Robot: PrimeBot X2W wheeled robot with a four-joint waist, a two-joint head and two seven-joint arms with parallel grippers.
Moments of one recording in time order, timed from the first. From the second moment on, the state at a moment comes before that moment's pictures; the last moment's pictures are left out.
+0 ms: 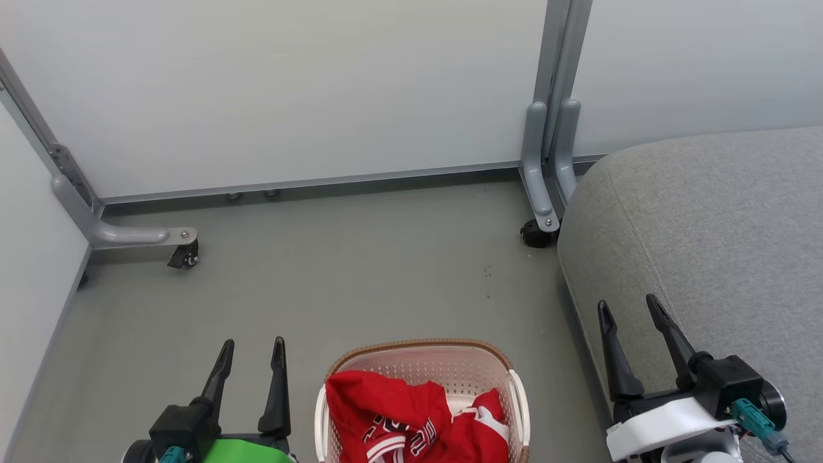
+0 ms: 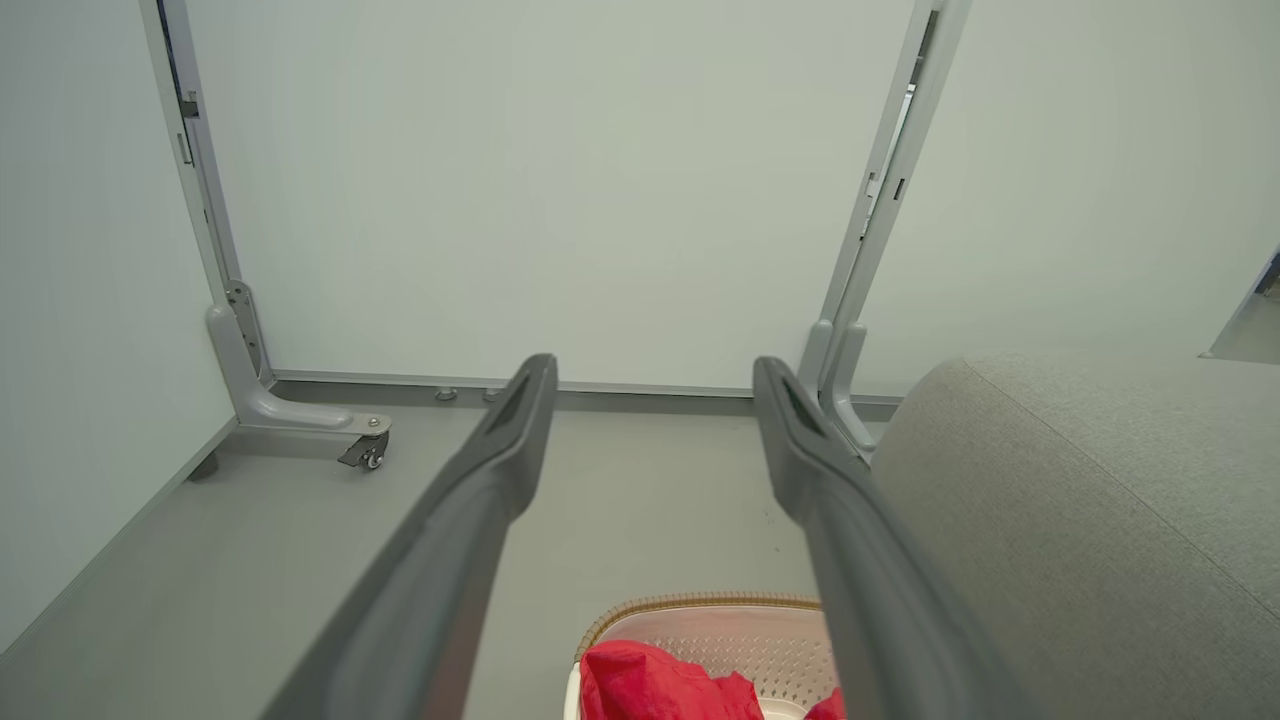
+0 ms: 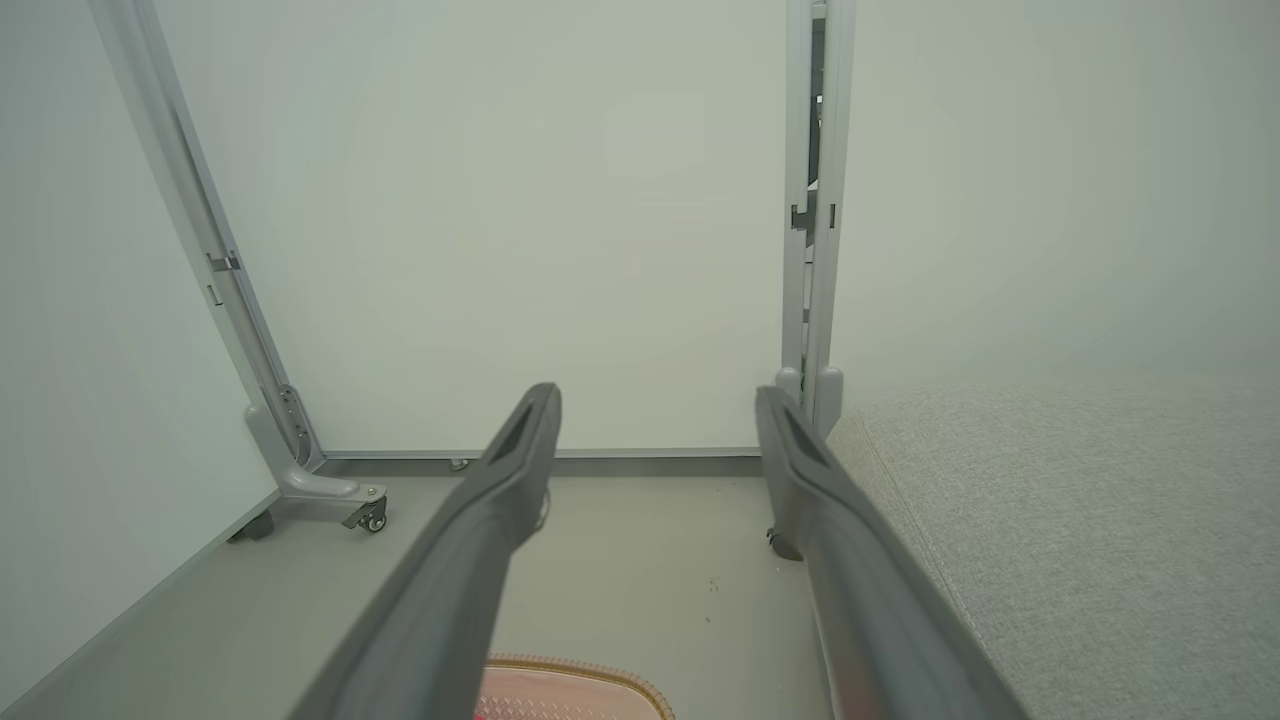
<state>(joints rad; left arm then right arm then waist) 0.06 0.05 -0.14 0.18 -0.26 -0.07 -0.26 0.06 -0.05 0.06 0.08 0.12 0.13 -0.26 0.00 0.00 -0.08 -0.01</state>
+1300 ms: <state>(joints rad) -0.09 0.05 -0.31 0.32 -0.09 -0.11 -0.26 -0.05 -0.05 0.04 0.04 0.15 0.13 -0.26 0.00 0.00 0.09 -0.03</state>
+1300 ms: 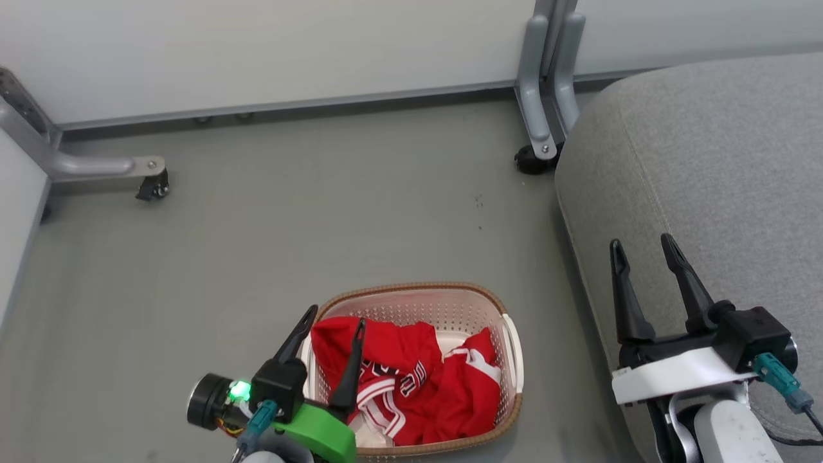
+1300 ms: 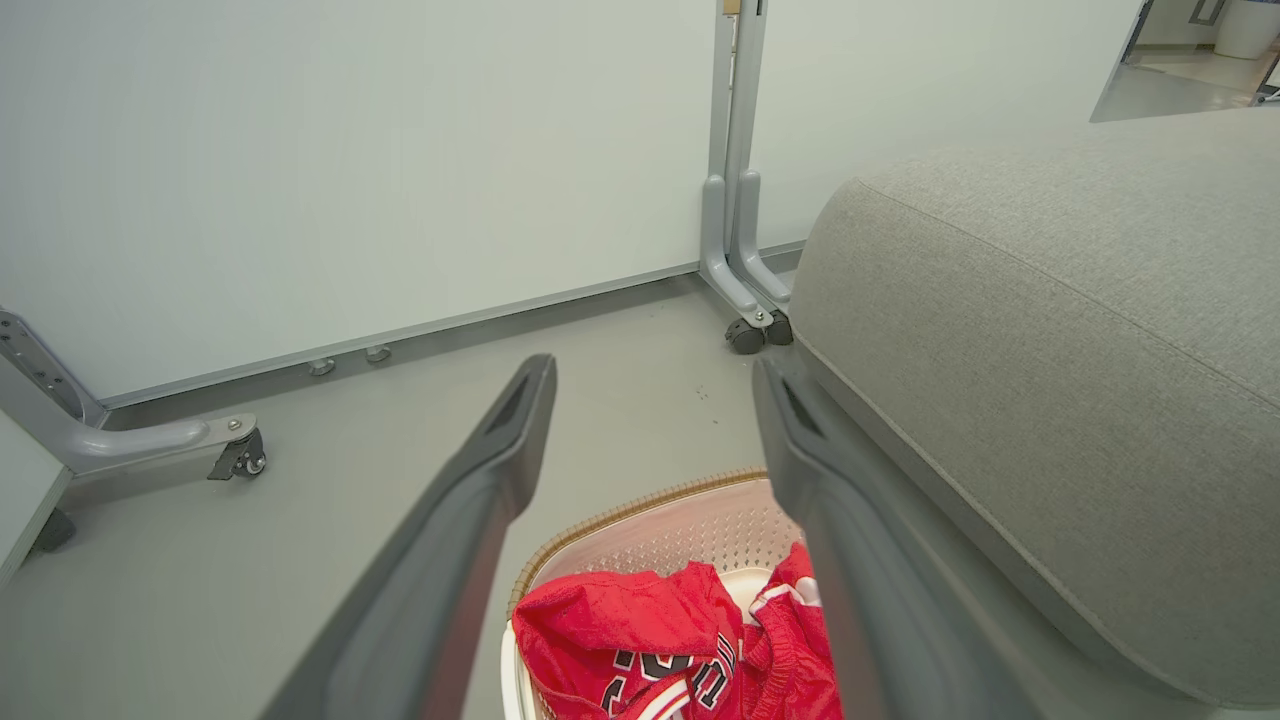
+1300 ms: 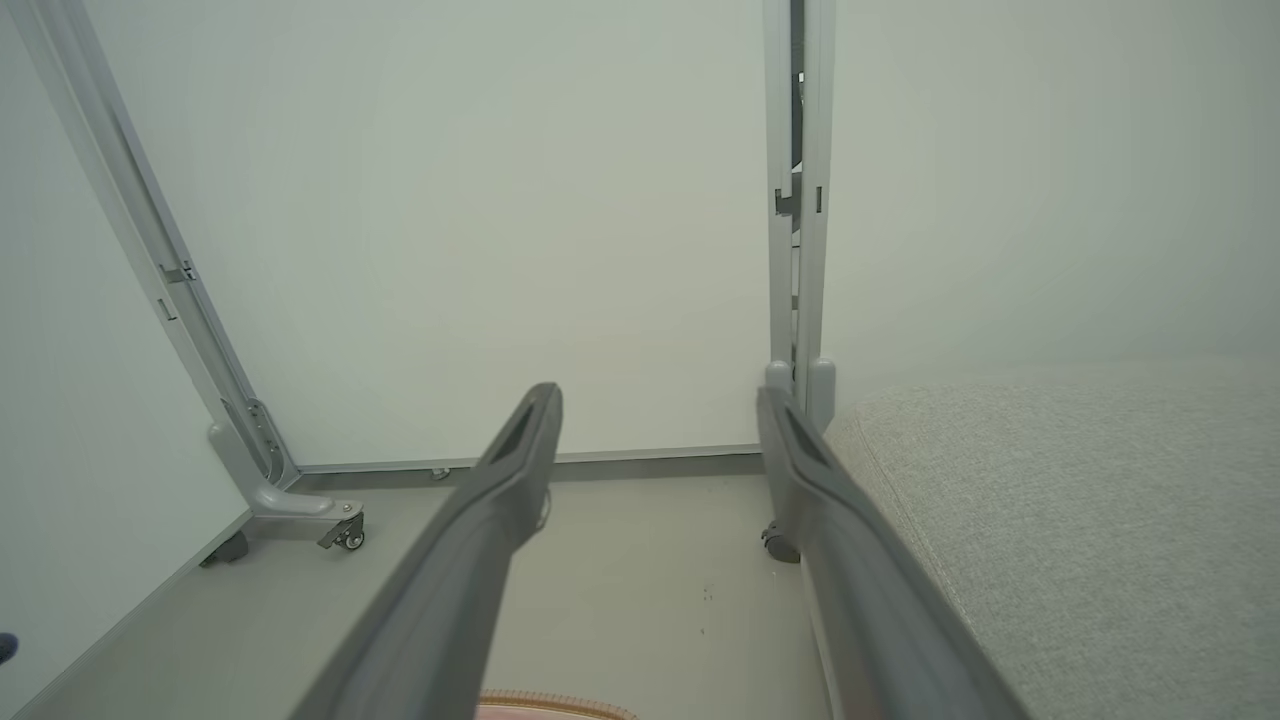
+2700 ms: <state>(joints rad) -1.04 0.19 -0.91 1.25 0.49 -0.03 -0.21 -0.44 -0.05 0.05 -0.10 0.19 0.13 -0.26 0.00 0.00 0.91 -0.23</state>
